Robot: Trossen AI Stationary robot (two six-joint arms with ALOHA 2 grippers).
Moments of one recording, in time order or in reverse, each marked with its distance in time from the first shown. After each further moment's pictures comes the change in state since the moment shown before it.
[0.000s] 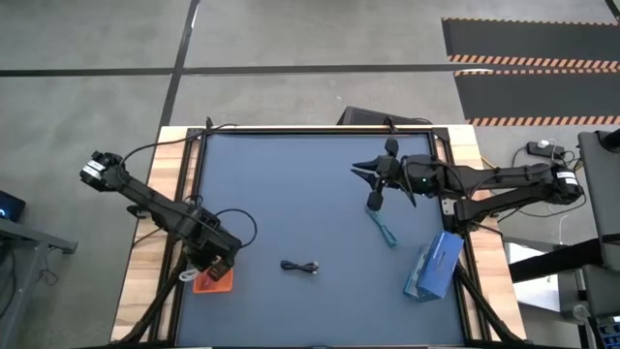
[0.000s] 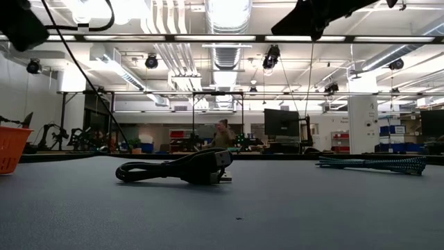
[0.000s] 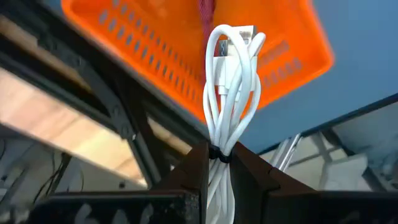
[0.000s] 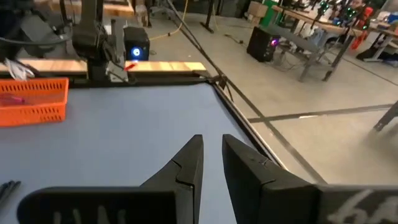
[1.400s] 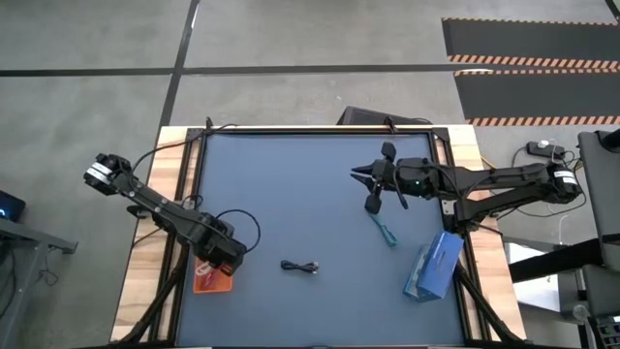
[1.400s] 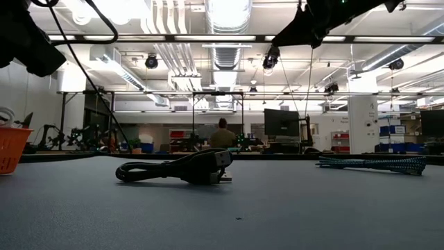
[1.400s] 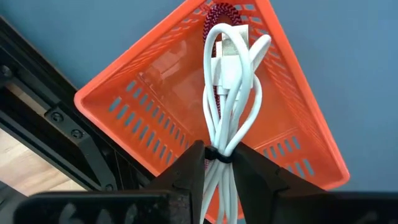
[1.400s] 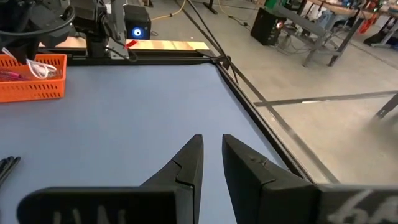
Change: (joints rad) left arm -0.007 0.063 -0.103 0.140 -0.216 -0.112; right arm 0.000 0.027 -0.012 -0.042 -0.002 0.013
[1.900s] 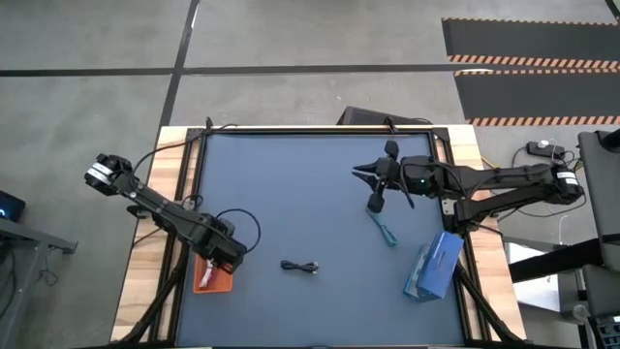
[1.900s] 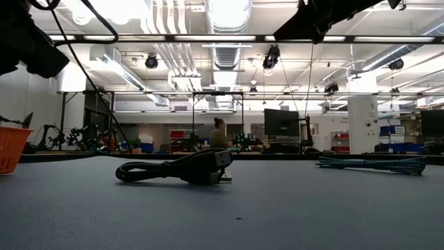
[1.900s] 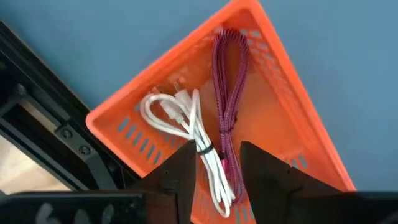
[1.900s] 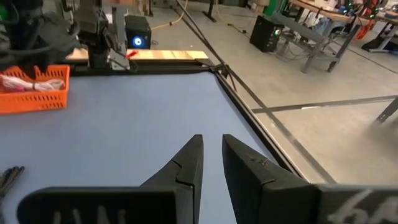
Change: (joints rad) left arm -0.001 0.008 -0.008 -0.003 -0.062 0.004; right arm 0.001 -0.032 0.007 -0.007 -0.003 0.006
